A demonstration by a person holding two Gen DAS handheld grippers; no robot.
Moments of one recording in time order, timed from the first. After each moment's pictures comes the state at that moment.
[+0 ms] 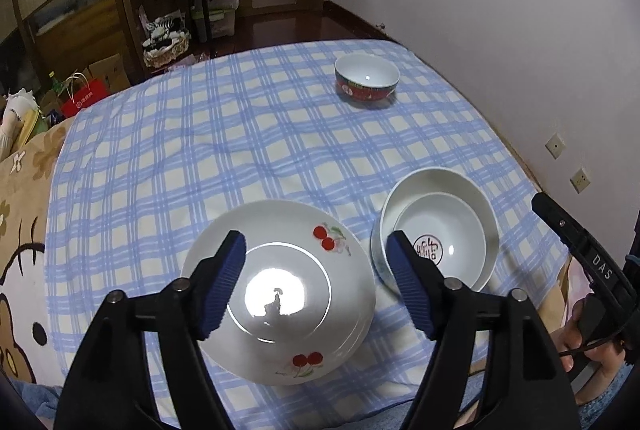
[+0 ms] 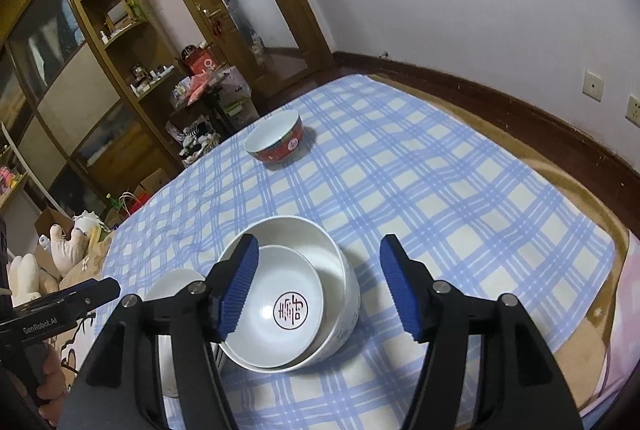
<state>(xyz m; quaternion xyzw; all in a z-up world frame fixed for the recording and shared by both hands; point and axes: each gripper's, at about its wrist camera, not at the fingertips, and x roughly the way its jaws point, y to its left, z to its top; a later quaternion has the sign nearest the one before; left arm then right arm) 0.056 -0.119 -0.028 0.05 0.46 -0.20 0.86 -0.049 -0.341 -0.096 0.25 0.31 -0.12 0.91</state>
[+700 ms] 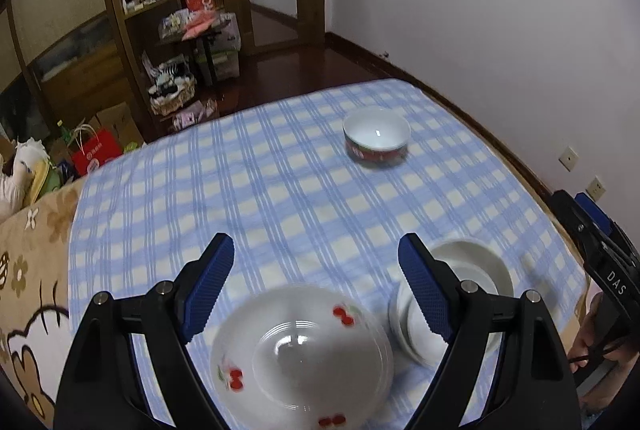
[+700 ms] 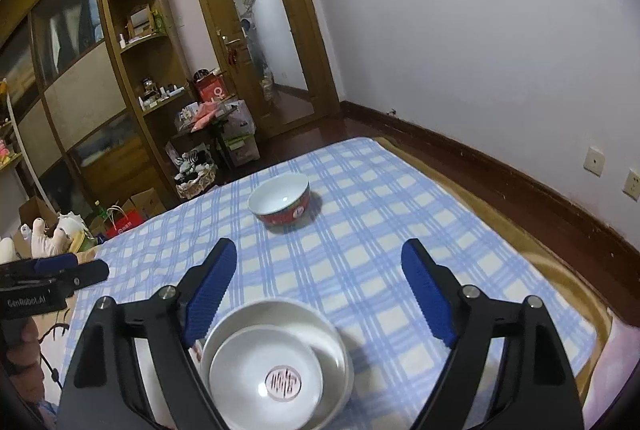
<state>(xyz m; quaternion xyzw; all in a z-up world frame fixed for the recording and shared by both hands) 0.109 -0.143 0.007 0.09 0.40 -0.19 0.89 -0.004 -0.348 -0.055 0.17 0.25 -0.13 0.94</state>
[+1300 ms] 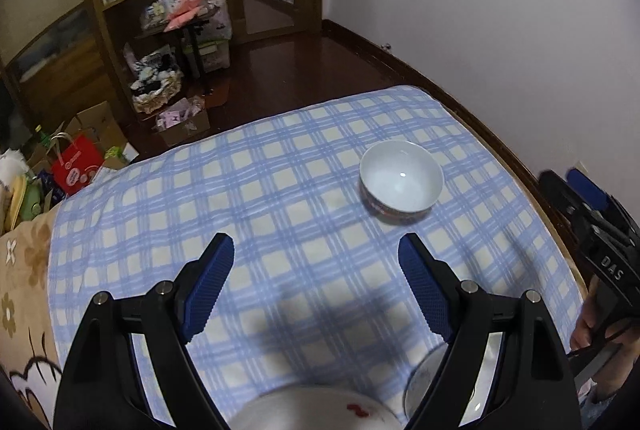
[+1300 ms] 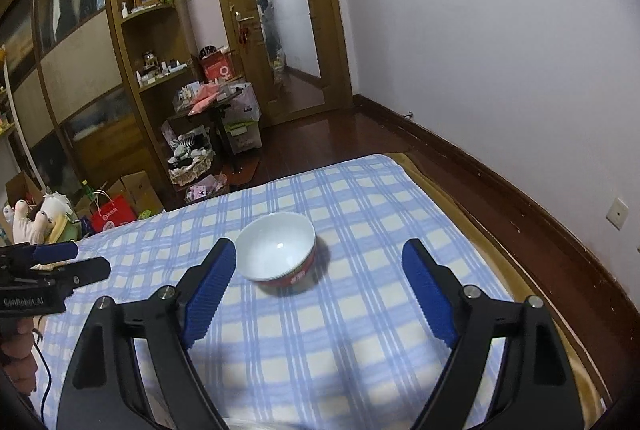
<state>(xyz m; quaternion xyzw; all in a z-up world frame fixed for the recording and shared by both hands) 0.239 -0.186 -0.009 0.09 0.43 -0.21 0.87 0.142 -0.376 -0.051 0.12 0.29 -0.10 0.94</state>
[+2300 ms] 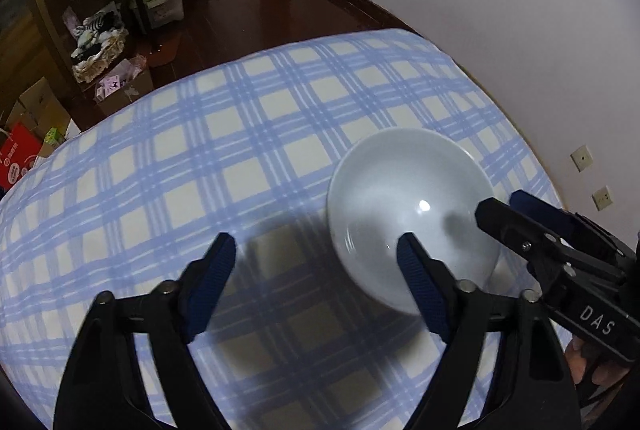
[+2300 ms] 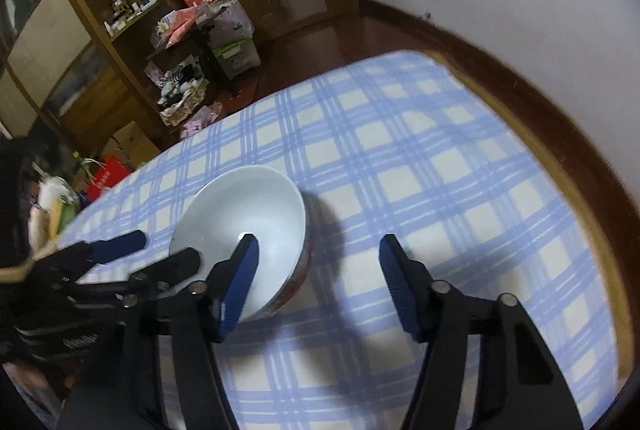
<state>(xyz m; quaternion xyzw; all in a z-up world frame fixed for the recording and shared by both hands) 0.354 -0.285 -0.132 0.09 0.52 -0.25 0.81 0.272 -0.415 -0.166 0.22 0.45 -0.05 0.87</state>
